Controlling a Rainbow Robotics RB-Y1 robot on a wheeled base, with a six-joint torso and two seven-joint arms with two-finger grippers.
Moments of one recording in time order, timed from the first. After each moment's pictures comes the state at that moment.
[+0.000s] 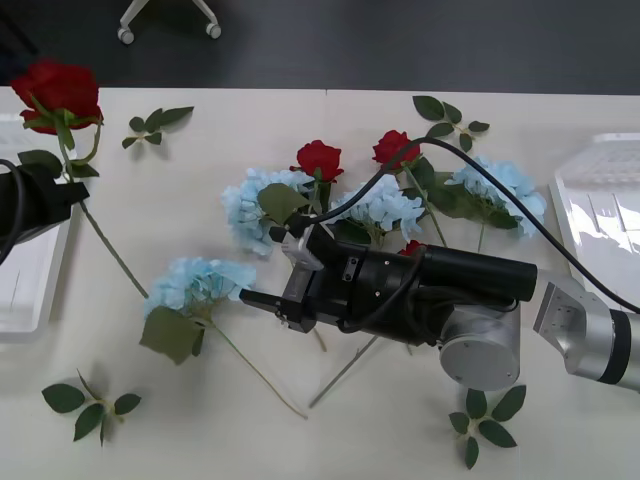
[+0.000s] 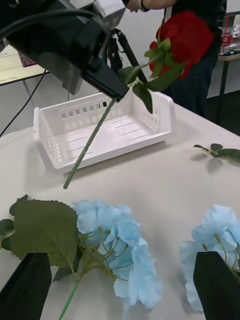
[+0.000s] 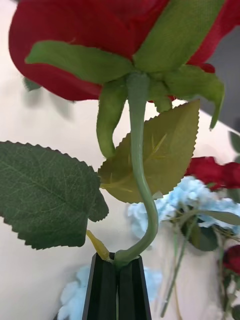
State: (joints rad) right arm -0.65 -0.79 1.15 -1.89 -1.15 -0.02 2.02; left arm -0.08 0.38 0.51 -2.11 1.02 1.37 -1.43
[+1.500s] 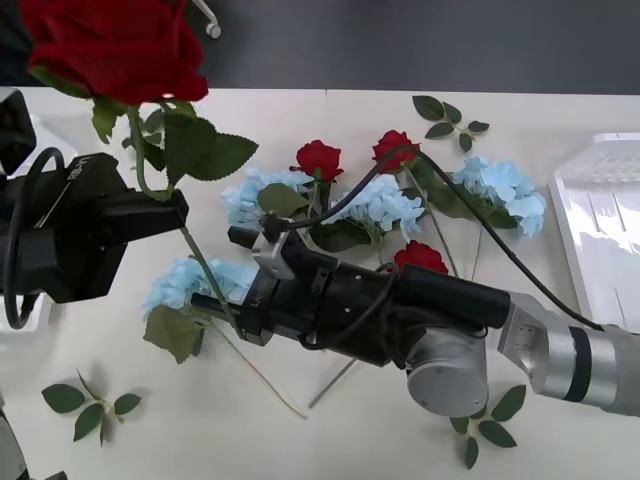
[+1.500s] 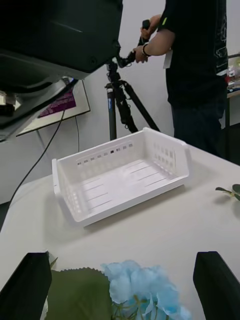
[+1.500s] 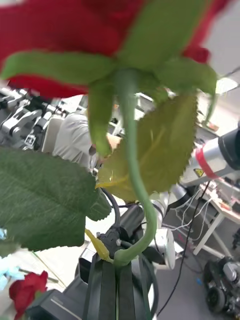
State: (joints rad) right arm -0.65 -0.68 1.20 -1.89 -1.17 -0.18 2.02; left arm -0.23 0.11 0.54 -2.04 1.94 1.78 -2.27
